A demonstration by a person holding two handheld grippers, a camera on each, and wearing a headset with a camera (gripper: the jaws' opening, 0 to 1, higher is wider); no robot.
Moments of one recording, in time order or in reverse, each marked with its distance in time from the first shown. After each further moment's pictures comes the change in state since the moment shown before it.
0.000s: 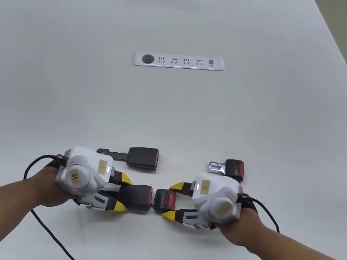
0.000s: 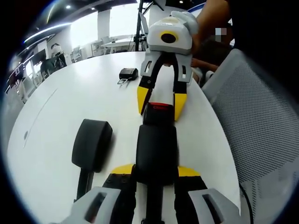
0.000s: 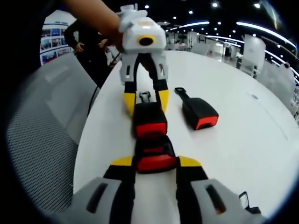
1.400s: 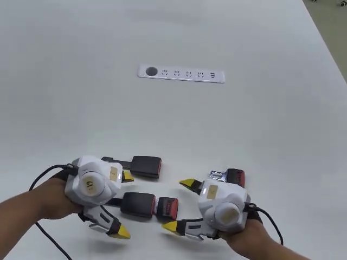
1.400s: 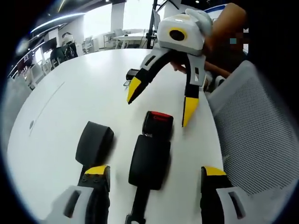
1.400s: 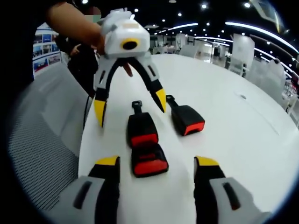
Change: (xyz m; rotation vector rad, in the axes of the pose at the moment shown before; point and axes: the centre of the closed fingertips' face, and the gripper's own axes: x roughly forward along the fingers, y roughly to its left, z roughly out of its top) left arm -0.016 -0.010 0.020 -0.123 0.035 0.072; right arm -0.023 -0.010 0.016 0.085 -0.042 -0.091
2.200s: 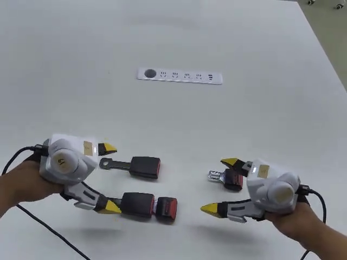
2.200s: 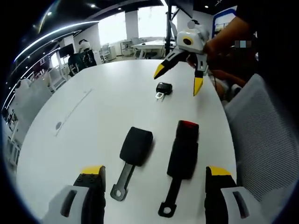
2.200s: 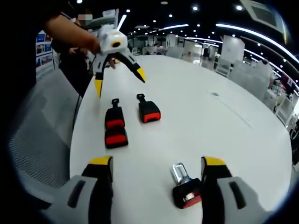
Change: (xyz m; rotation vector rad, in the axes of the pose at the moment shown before) left arm -0.051 0.057 0.010 -0.008 -0.069 0.170; right arm -0.078 -0.075 -0.021 0.015 0.015 -0.114
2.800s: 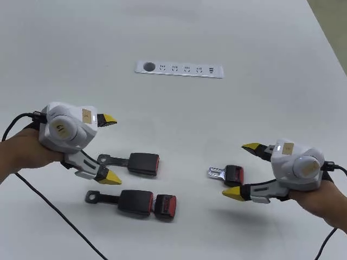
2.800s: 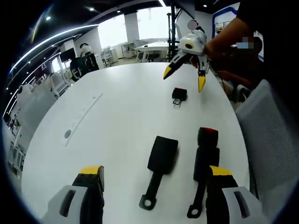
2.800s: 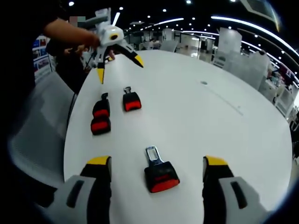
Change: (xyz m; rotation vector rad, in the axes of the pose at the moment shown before) left arm 0.006 0.045 0.022 0.031 -0.008 0.026; right arm -0.014 -0.045 -0.030 0.051 0.056 0.021
